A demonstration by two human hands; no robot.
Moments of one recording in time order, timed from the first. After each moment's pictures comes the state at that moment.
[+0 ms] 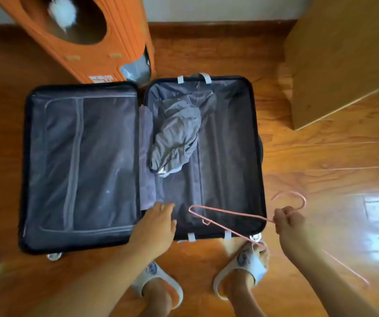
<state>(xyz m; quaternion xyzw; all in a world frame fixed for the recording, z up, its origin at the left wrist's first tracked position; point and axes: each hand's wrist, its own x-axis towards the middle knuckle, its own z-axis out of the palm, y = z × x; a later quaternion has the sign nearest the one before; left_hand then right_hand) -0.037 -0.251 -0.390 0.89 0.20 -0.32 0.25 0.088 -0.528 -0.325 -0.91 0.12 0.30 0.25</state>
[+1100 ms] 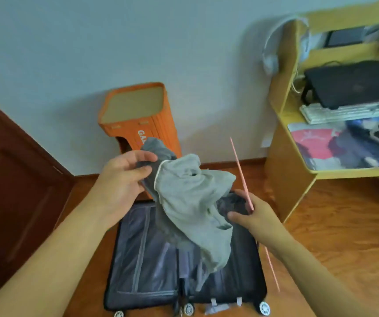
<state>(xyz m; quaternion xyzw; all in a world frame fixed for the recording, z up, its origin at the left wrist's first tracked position) -0.026 -0.220 0.276 0.65 0.20 0.13 0.72 0.079 -0.486 0.151 -0.78 -0.15 0.24 0.55</state>
